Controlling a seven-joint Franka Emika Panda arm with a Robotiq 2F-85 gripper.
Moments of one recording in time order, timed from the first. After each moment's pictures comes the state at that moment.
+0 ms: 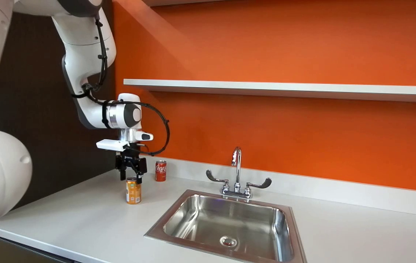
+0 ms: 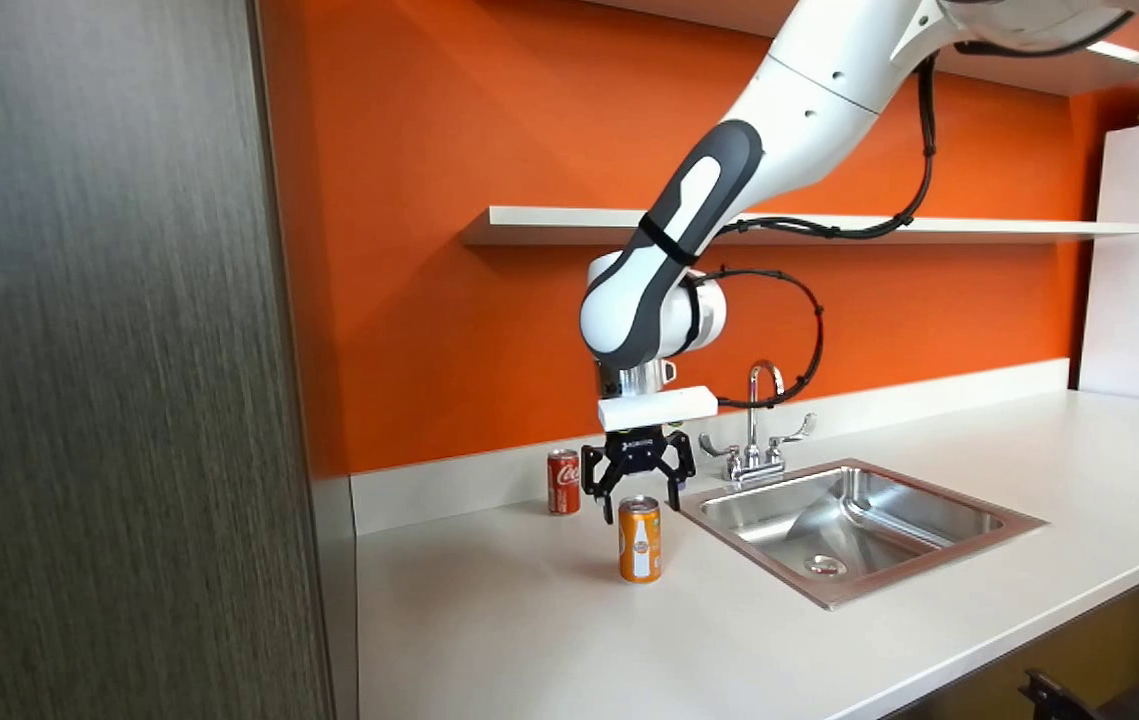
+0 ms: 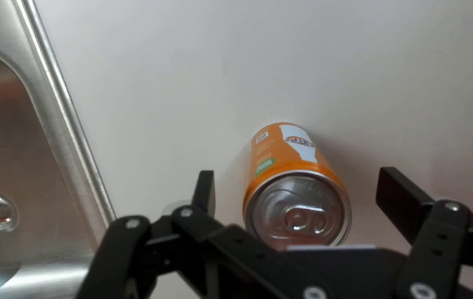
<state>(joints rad) 0.20 0.32 0.06 -2.13 -0.10 2.38 0.47</state>
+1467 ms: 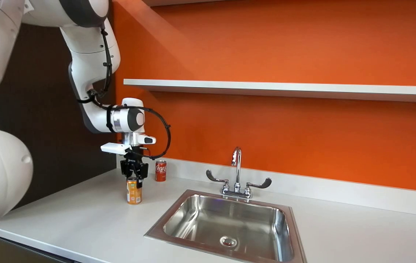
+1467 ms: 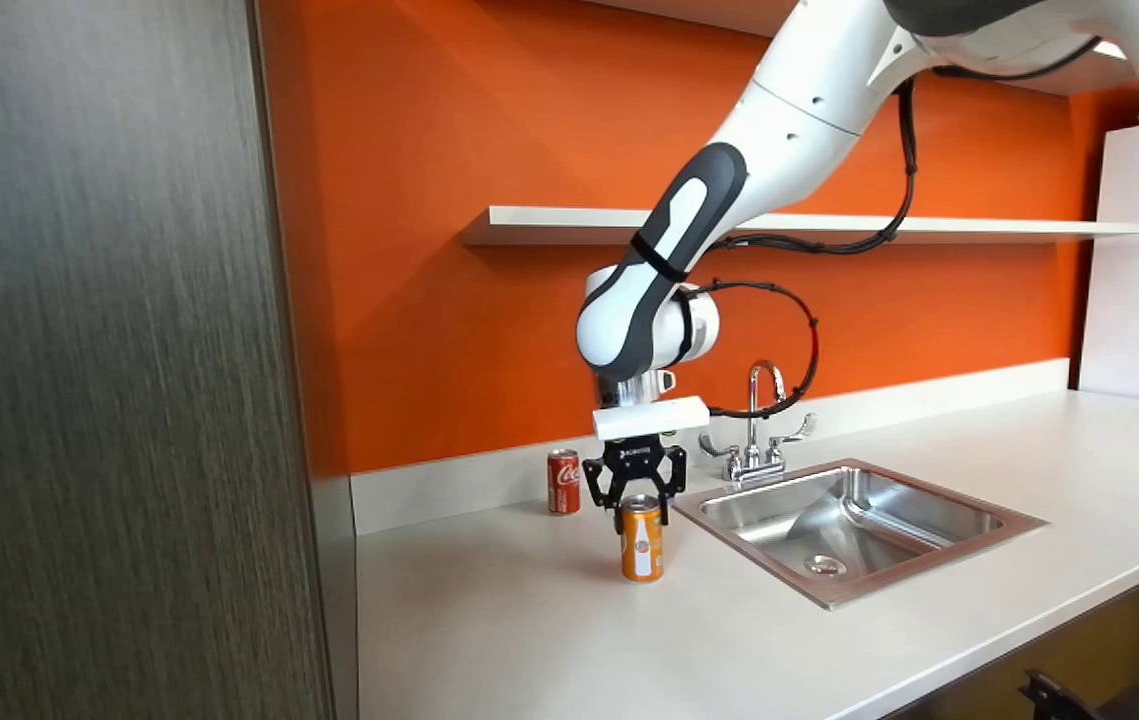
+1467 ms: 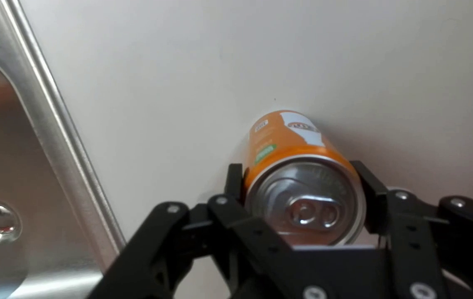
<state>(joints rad) 0.21 0.38 0.03 -2.07 -0.10 2.39 0.51</state>
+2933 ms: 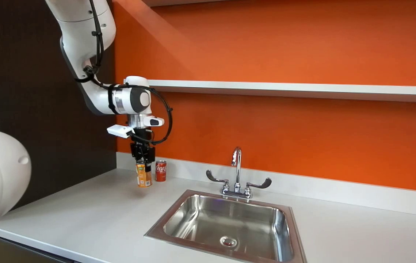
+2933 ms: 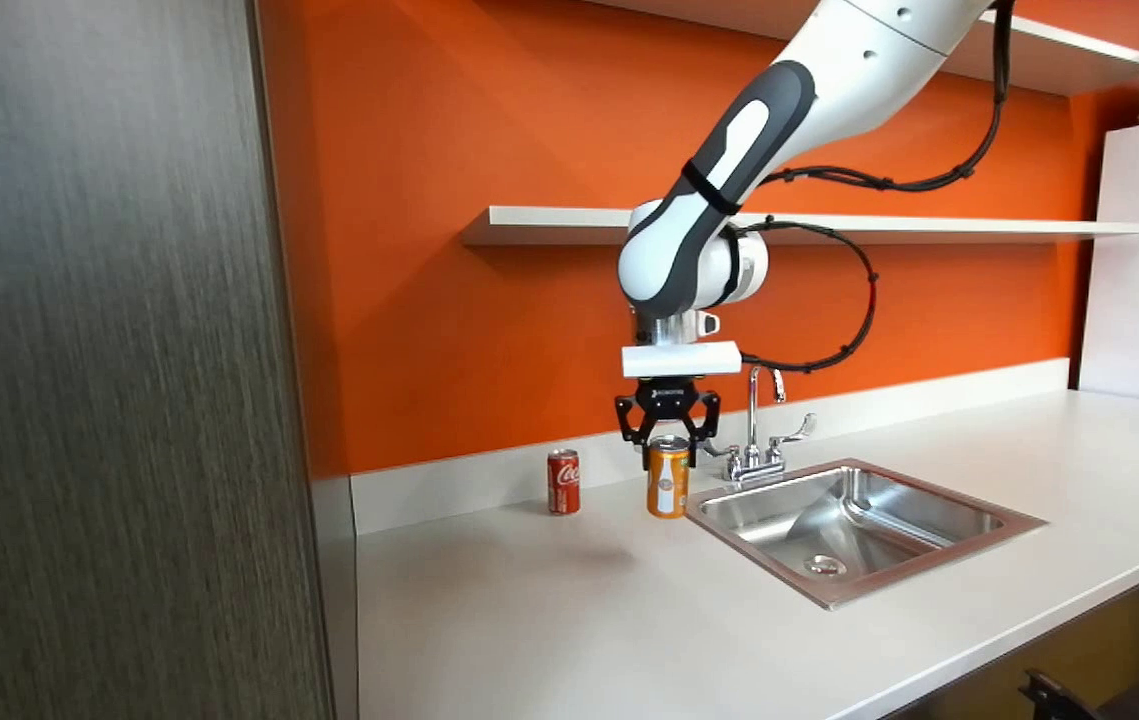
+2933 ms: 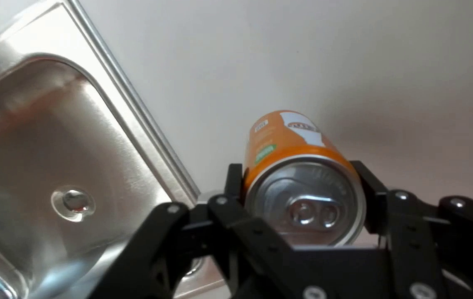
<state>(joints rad) 0.18 0.16 -0.02 -2.20 -0.09 2.40 0.62</state>
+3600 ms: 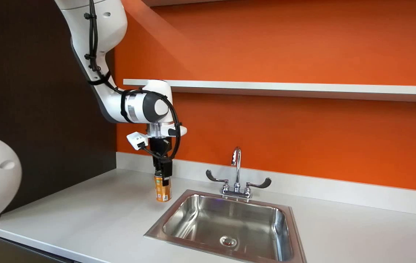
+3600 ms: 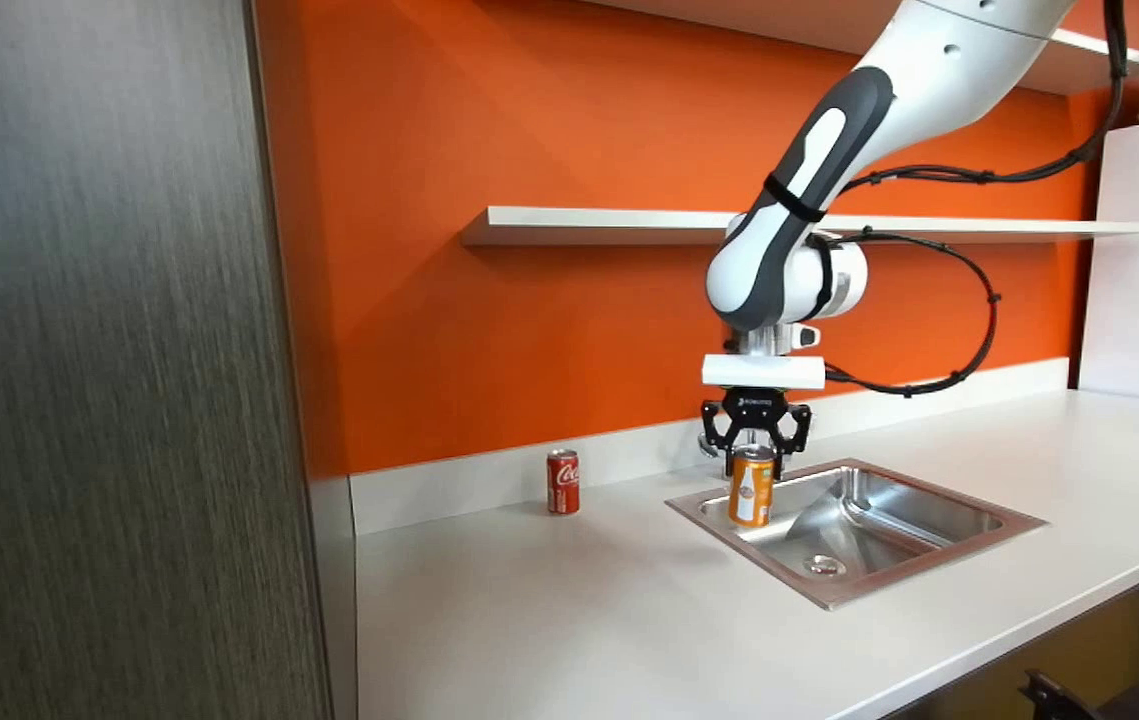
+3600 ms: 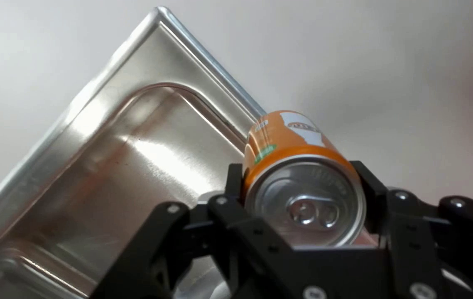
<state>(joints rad) 0.05 0.05 -0.09 -2.41 -0.06 2.53 0.68</state>
